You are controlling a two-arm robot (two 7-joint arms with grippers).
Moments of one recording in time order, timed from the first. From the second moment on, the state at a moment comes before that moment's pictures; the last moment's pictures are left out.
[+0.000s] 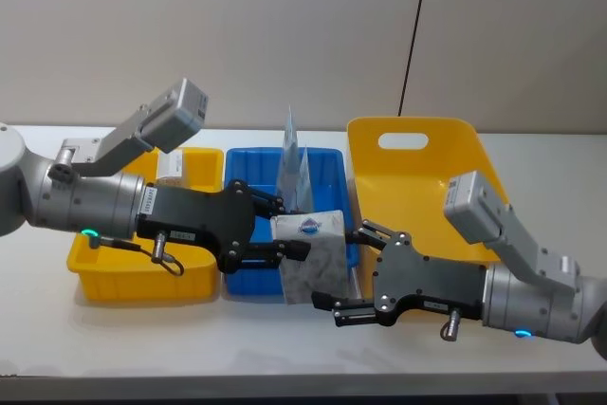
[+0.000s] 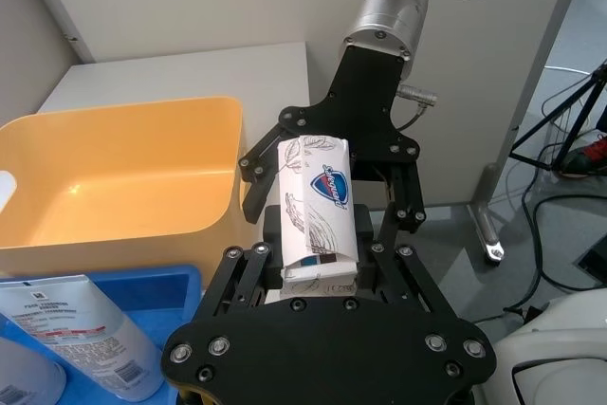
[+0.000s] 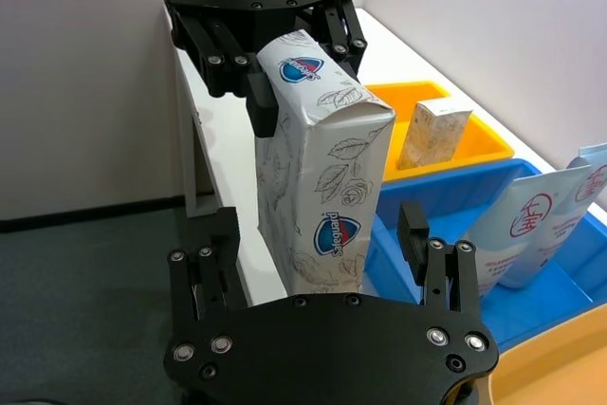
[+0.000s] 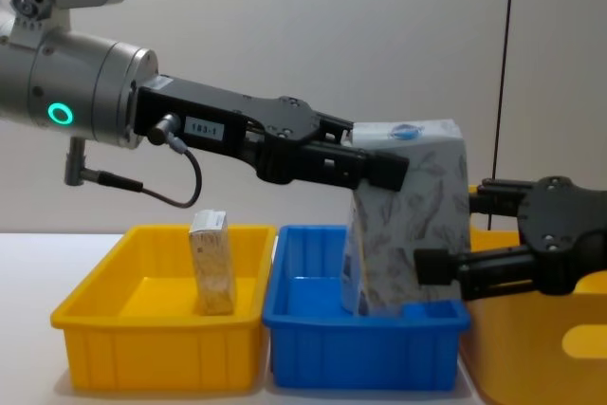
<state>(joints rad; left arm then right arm) -0.79 0.43 0.68 -1.25 -0.47 0.09 -1.26 0.31 0.62 -0.46 -1.58 0.43 0.02 0.81</state>
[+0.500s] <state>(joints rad) -0.79 0.43 0.68 -1.25 -0.47 0.09 -1.26 0.32 0.61 -0.48 -1.58 0.44 0.02 0.82</state>
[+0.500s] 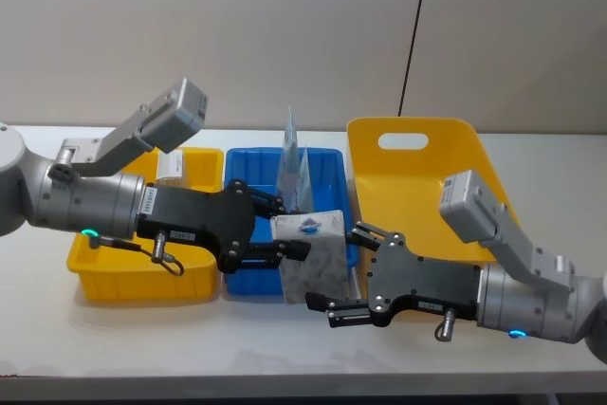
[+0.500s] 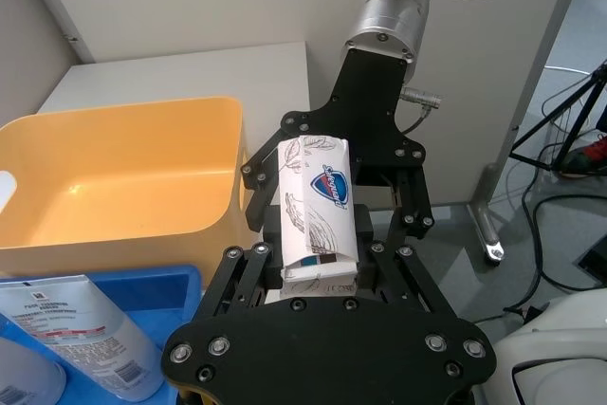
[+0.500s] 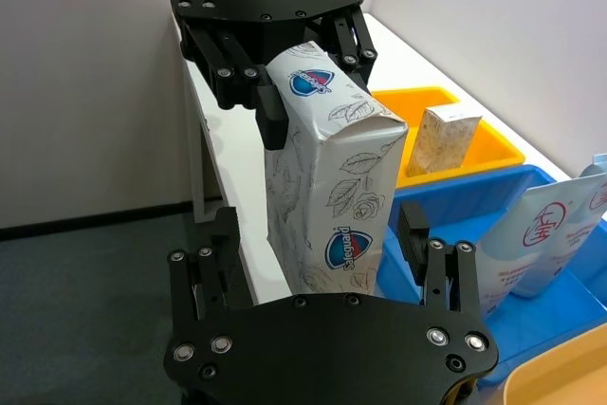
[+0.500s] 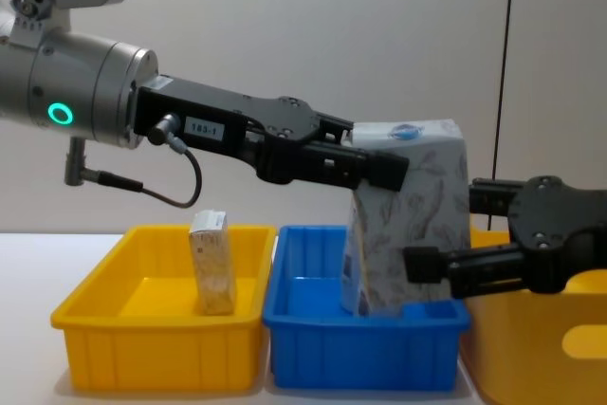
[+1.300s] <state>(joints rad) -0.79 0.43 0.68 -1.25 -0.47 0.09 -1.26 0.33 0.61 -0.49 -1.58 0.45 0.03 0.82</state>
